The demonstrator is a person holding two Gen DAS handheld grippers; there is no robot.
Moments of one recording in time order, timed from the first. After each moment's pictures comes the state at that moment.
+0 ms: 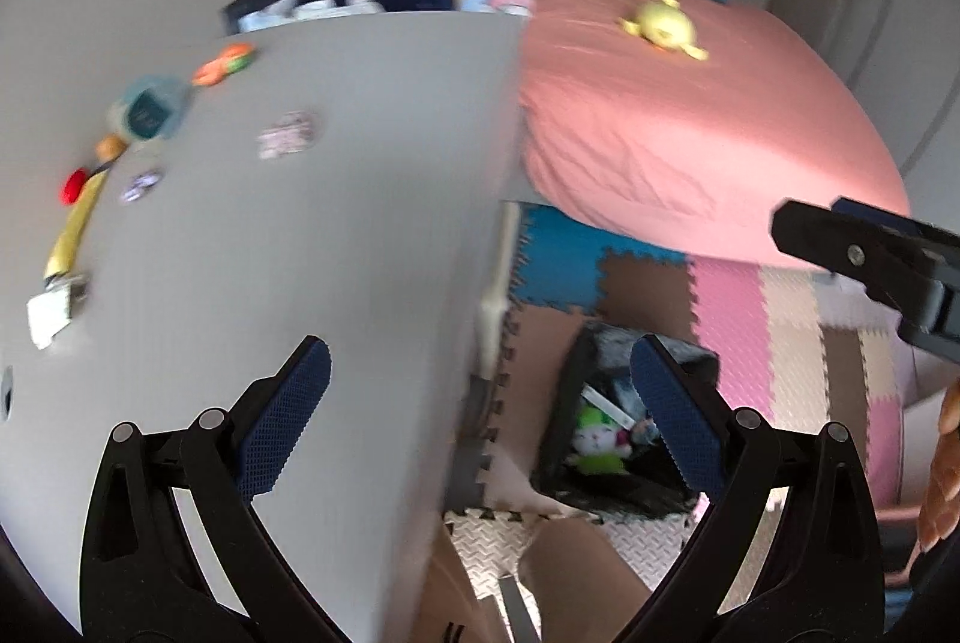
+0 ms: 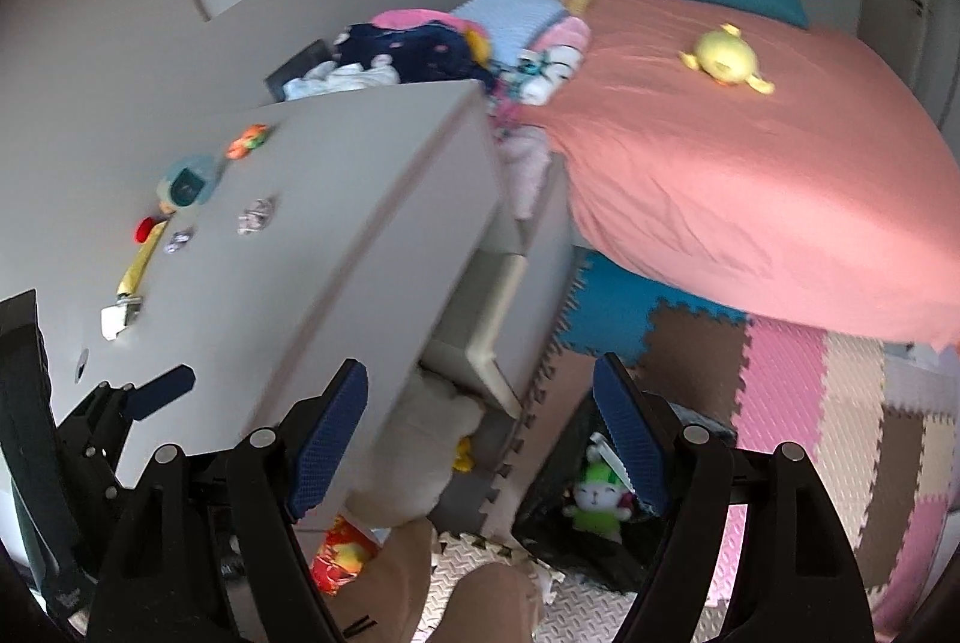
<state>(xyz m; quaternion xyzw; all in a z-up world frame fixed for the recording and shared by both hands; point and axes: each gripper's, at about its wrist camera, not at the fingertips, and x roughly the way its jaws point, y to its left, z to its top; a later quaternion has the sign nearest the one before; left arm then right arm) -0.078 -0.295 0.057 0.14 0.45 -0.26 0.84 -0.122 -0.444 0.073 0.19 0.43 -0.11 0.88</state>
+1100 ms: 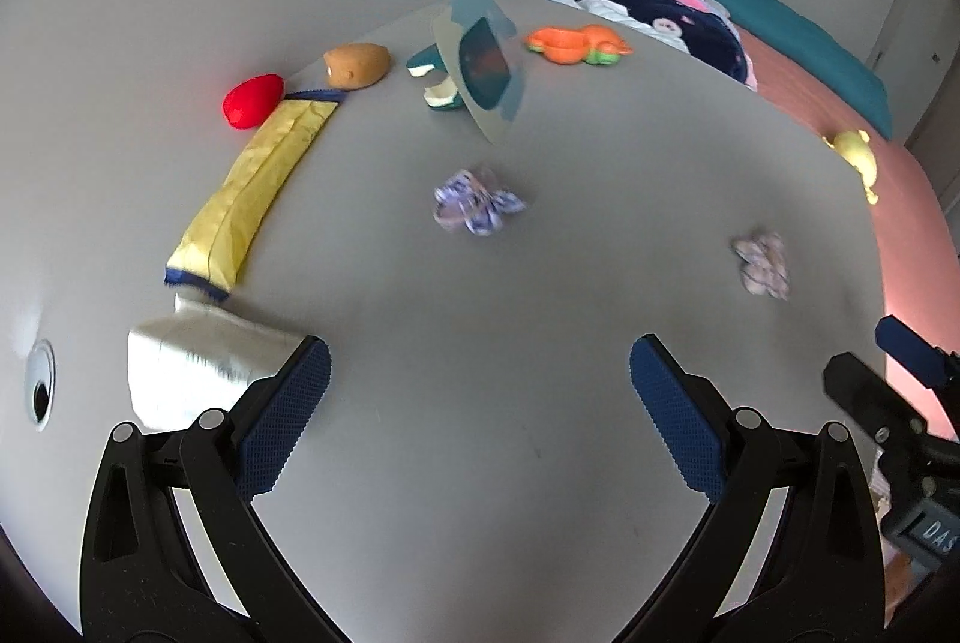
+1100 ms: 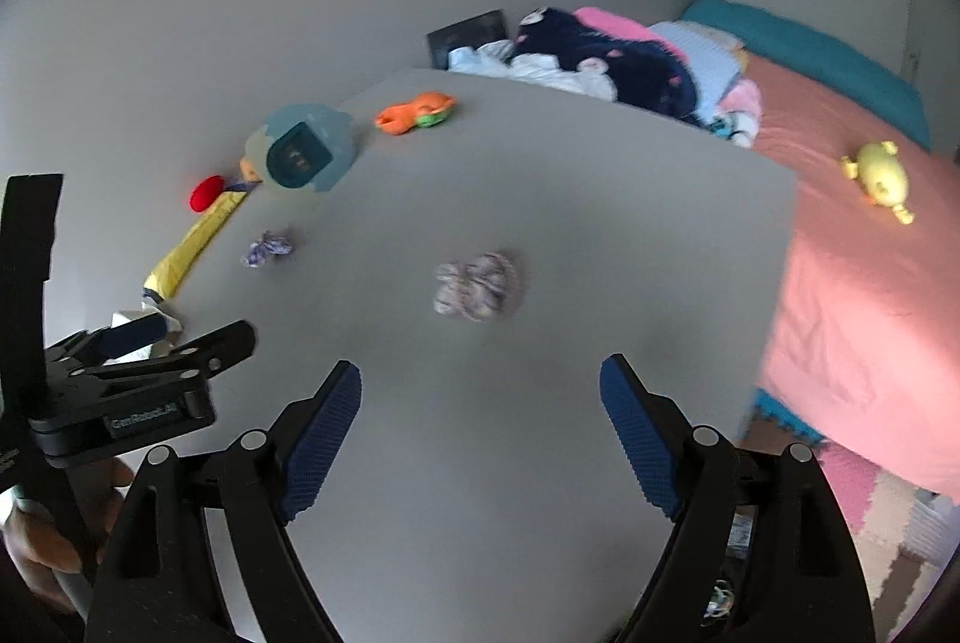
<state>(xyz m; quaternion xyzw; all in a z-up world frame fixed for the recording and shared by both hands) 0.116 -0.127 0.035 0.04 0.47 -0.10 0.87 0.074 -0.294 0.037 0.09 0.42 -0.01 0.90</state>
